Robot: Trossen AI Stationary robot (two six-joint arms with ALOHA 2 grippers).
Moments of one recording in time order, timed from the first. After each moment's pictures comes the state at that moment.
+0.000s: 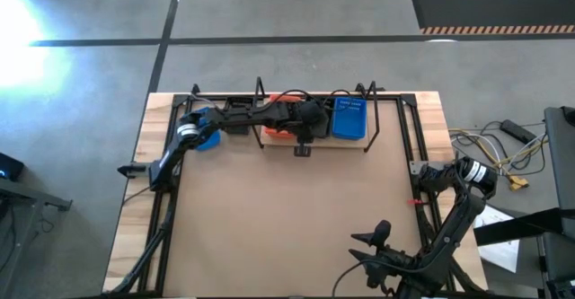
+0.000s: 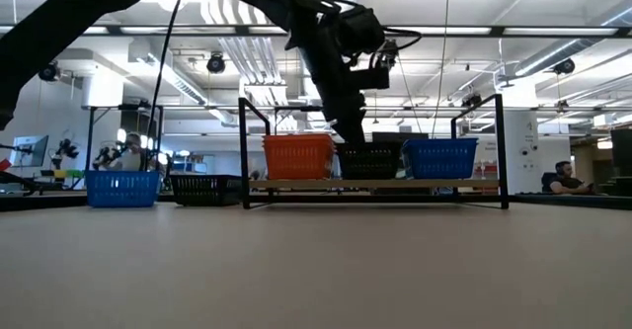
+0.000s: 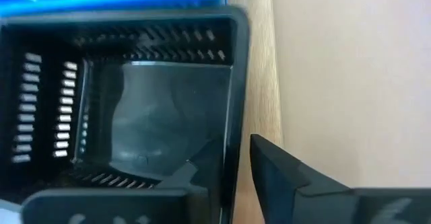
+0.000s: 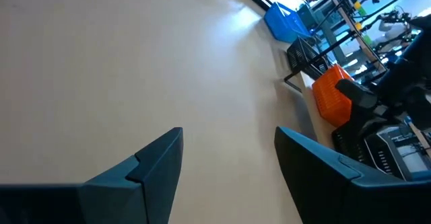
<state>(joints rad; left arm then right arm) 0.27 2.16 1.91 -0.74 -0.11 0.44 1.07 1.83 1.25 -0.94 1.07 0.76</state>
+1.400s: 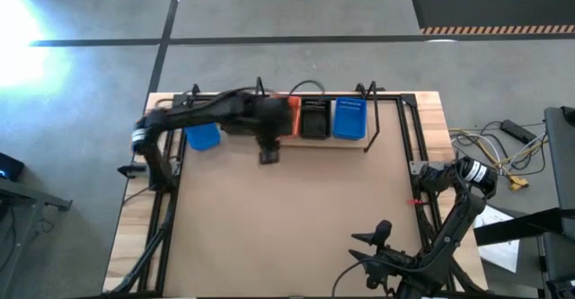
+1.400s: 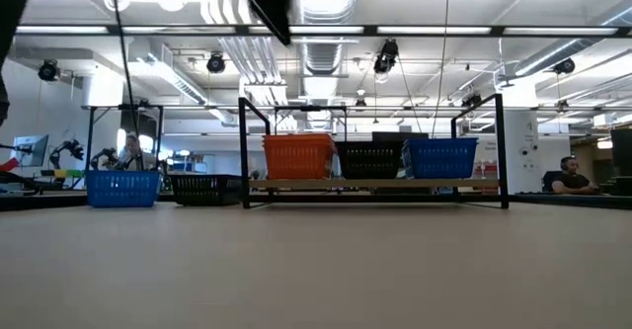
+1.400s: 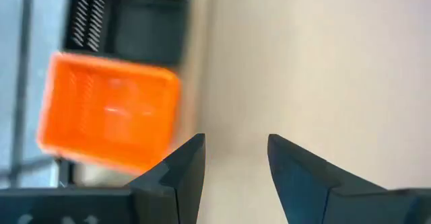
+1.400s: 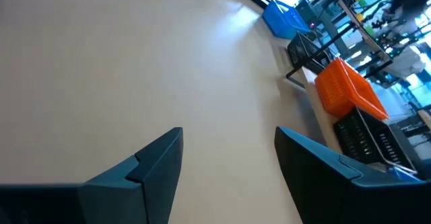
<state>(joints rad) 0.13 1.77 1.94 -1.27 -0.11 0.11 1.07 1.83 1.25 -0.93 1.08 0.82</state>
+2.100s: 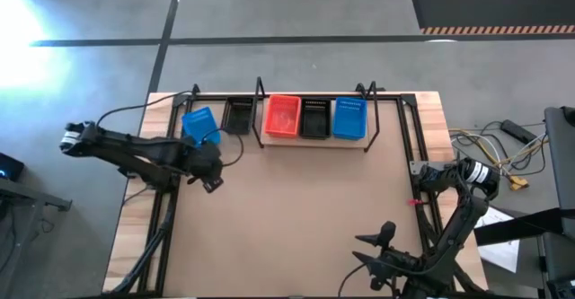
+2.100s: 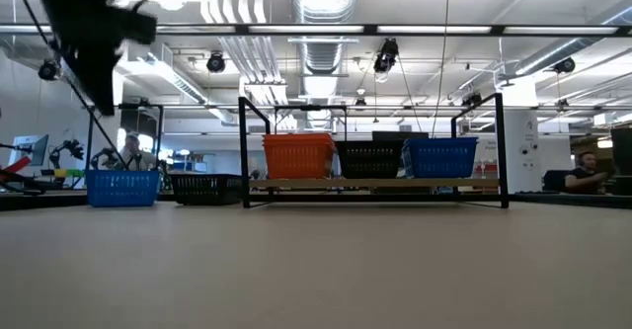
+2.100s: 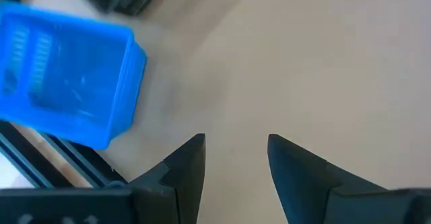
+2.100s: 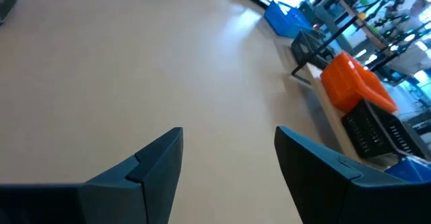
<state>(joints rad) -0.16 1.04 0.89 -1.23 -0.37 -0.80 1.11 1.83 1.21 -0.92 1.10 0.91</state>
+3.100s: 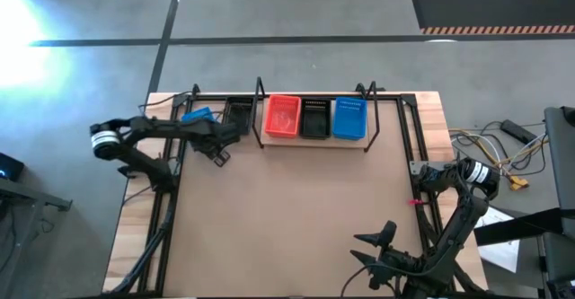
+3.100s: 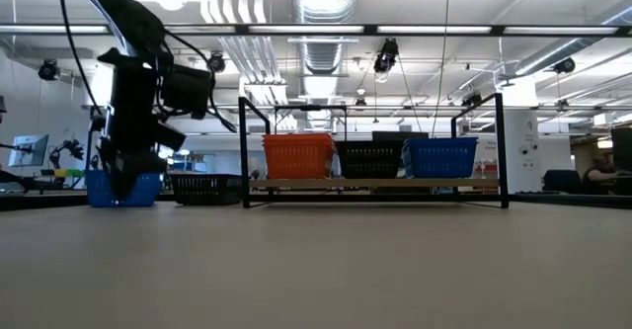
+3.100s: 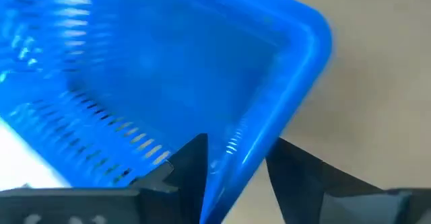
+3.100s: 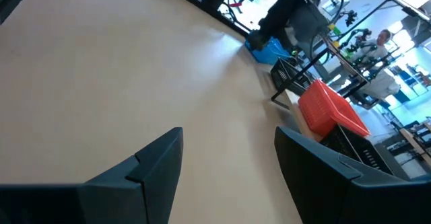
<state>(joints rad) 0.46 1.42 0.69 -0.88 -0.43 -0.43 1.11 1.83 1.21 -0.90 1.21 0.86</state>
